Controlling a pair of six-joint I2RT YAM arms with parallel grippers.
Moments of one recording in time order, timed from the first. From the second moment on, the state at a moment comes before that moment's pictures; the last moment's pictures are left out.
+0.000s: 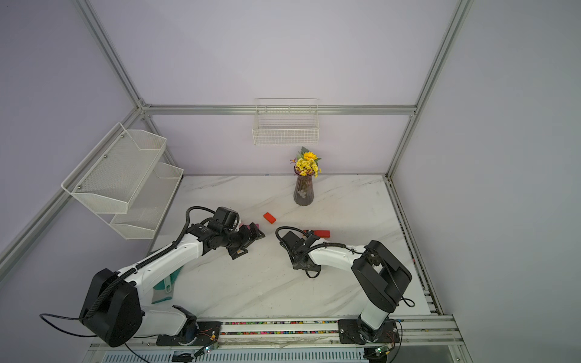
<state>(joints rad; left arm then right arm) -0.46 1.37 0.95 -0.55 0.31 -1.04 0.82 1.67 0.96 -0.67 0.28 0.96</state>
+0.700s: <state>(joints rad) -0.46 1.39 0.95 -0.54 0.31 -1.04 0.81 1.68 0.96 -0.67 0.29 0.96</state>
